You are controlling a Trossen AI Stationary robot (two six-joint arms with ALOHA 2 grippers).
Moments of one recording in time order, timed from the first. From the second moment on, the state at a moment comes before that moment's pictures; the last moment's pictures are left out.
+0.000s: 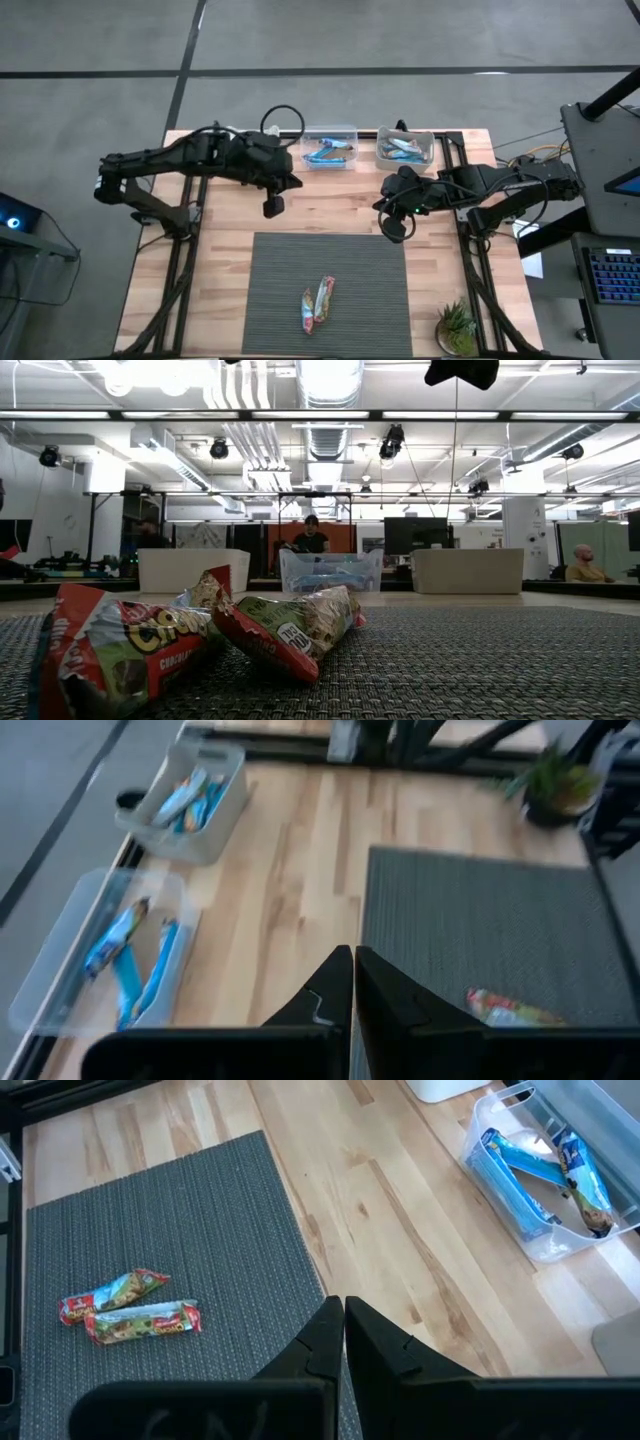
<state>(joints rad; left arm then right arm) 0.05 1.36 1.63 -0.93 -0.06 -0.05 0.17 1.26 1.30 -0.88 0.26 0.49</state>
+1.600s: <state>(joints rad) -0.06 0.84 0.92 -0.33 -0.04 -0.08 0.28 1.52 1.40 -0.47 -0.09 0.07</state>
